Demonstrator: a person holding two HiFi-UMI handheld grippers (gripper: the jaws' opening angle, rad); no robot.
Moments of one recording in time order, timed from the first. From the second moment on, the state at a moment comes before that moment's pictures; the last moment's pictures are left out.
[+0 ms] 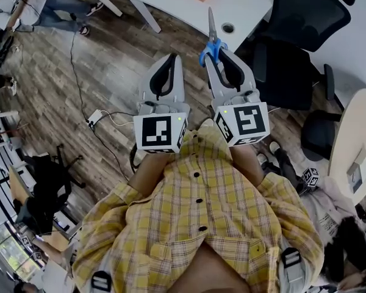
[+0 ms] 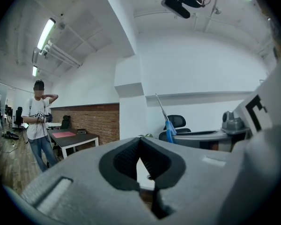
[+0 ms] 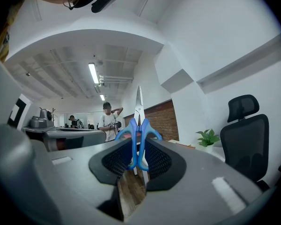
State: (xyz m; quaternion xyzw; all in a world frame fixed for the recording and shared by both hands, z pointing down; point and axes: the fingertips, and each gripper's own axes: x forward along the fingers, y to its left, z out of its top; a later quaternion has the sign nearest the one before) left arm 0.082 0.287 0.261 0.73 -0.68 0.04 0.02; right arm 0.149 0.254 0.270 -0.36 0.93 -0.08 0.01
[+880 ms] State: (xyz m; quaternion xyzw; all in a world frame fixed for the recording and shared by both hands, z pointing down) left arm 0.027 0.183 0.280 0.74 -0.67 0.03 0.04; right arm 0.094 0.156 0.287 -0.37 0.92 -0.07 -0.02
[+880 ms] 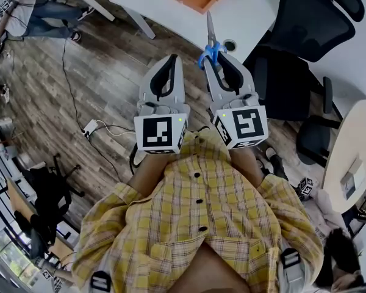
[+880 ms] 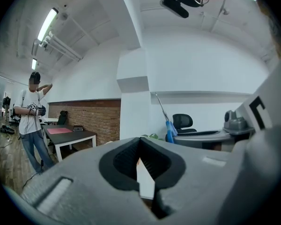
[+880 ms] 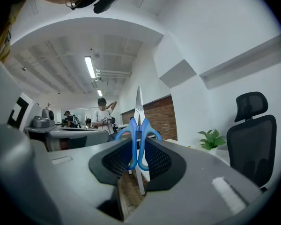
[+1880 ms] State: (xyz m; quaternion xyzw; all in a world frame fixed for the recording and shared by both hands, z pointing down) left arm -0.085 -0.072 0.281 0.81 -0.59 0.05 0.07; right arm -0.010 -0.083 0.285 -0.47 0.88 -0.09 -0.05
